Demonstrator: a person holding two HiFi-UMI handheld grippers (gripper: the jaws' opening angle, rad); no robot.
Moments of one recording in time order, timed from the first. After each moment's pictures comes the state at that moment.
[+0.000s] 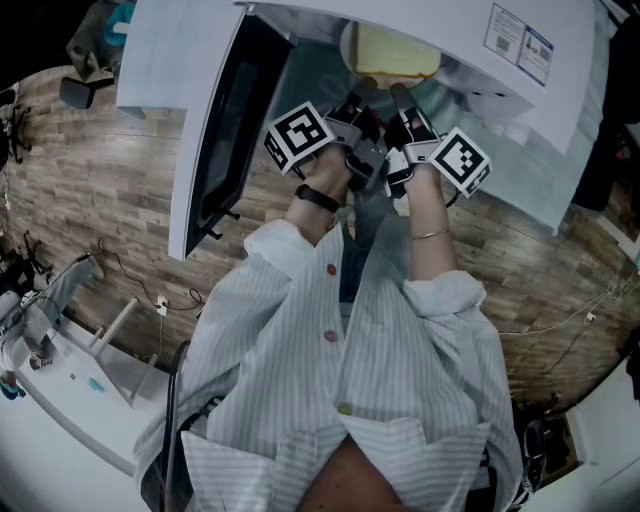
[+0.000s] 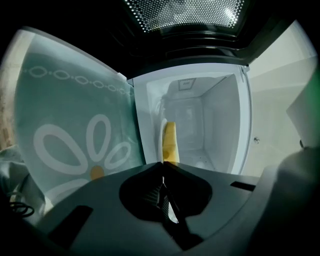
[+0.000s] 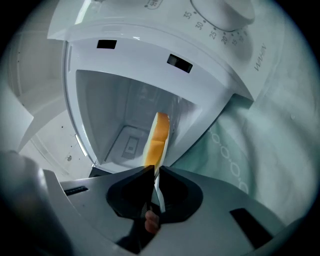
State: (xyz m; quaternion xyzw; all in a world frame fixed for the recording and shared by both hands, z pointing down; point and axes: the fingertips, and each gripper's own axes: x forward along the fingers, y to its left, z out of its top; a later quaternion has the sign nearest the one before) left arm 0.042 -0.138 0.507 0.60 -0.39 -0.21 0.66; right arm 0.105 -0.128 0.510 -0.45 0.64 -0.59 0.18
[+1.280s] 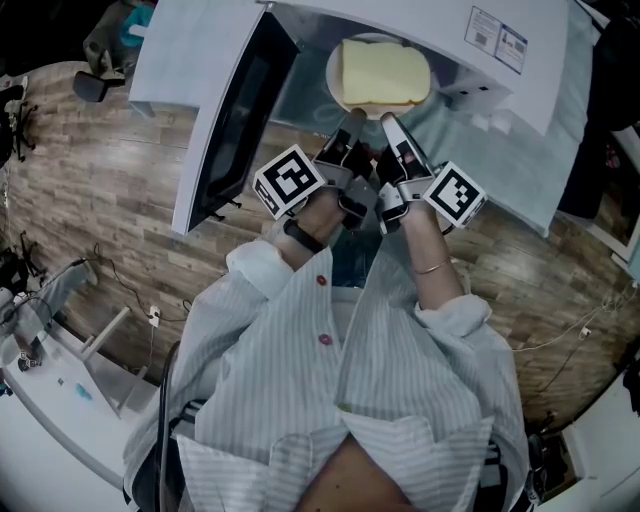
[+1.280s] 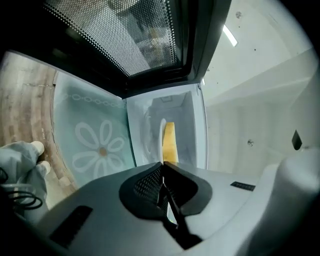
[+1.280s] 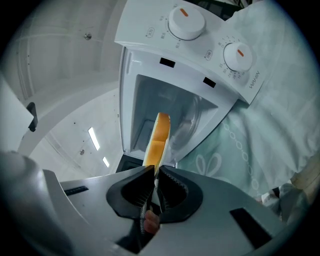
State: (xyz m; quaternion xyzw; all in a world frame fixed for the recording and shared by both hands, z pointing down) left arm 0.020 -0.072 0.432 0.60 -0.41 -0.25 0.64; right arm 0.081 -0.072 0.429 -0.39 0.71 -0.56 0.17
